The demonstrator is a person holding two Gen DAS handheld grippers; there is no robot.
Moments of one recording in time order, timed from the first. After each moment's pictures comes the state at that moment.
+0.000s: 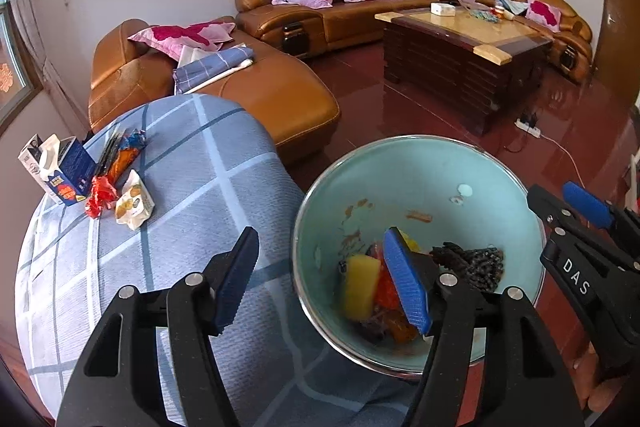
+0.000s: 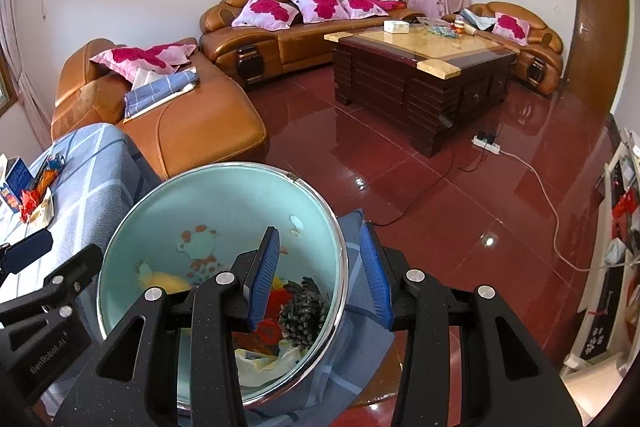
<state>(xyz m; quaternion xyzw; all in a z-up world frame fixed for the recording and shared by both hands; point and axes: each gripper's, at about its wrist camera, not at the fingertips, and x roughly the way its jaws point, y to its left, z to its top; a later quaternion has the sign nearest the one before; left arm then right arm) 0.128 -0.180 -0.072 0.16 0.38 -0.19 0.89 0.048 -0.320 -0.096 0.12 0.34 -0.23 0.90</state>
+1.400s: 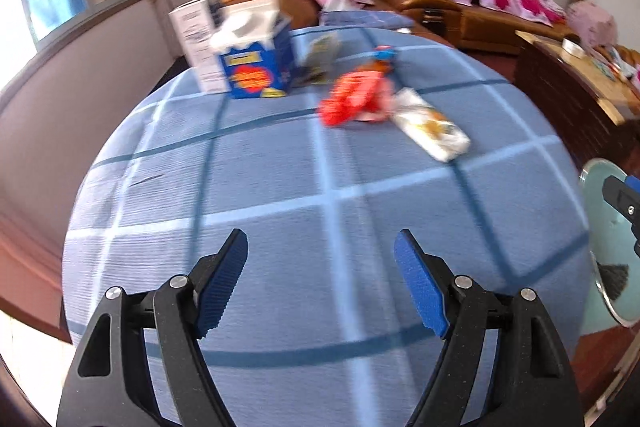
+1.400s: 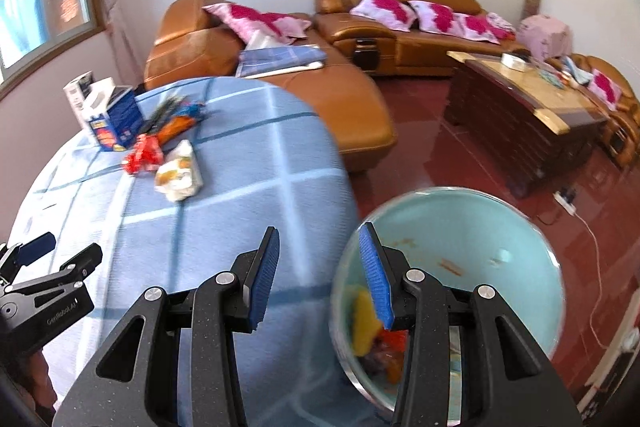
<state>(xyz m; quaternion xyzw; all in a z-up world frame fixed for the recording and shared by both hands) 0.186 0.063 -0.087 0.06 0.42 0.00 0.90 0.141 -0.143 -0.077 0.04 0.37 -0.06 0.93</state>
